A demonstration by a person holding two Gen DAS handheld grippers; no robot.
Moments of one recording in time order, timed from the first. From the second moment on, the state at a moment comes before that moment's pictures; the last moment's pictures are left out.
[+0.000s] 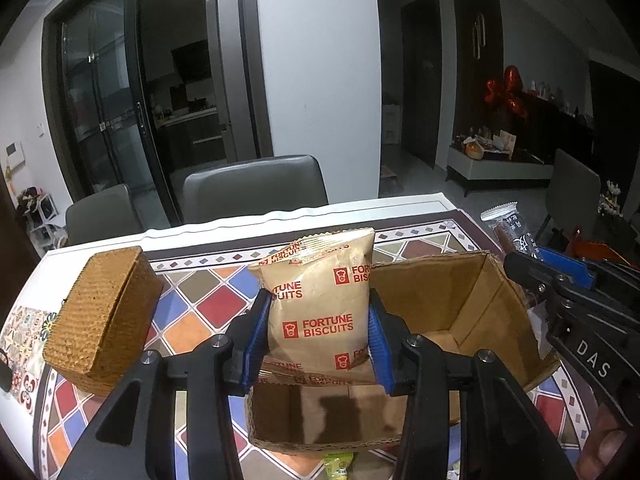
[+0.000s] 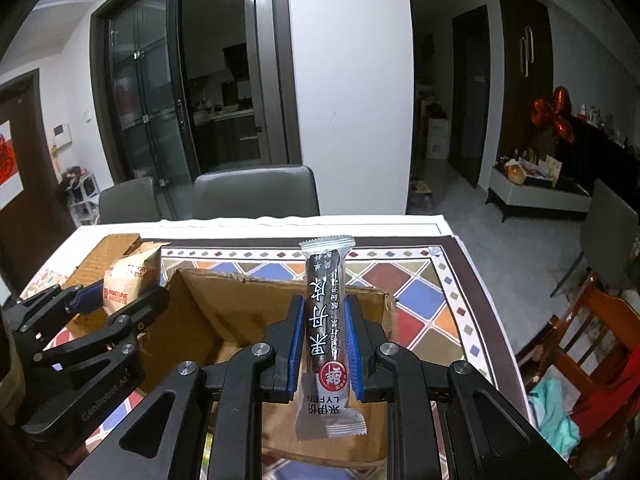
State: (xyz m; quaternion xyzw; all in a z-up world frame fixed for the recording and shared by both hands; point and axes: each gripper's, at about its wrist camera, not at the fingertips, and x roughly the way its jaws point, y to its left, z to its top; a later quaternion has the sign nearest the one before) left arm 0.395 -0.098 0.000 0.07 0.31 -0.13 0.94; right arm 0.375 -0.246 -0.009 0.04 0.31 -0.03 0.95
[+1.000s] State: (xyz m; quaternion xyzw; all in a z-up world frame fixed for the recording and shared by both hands) left arm 0.353 -0.085 0.029 0.07 0.27 -0.09 0.96; right arm 0.332 -0.247 0.028 0.03 0.26 -0.05 0.97
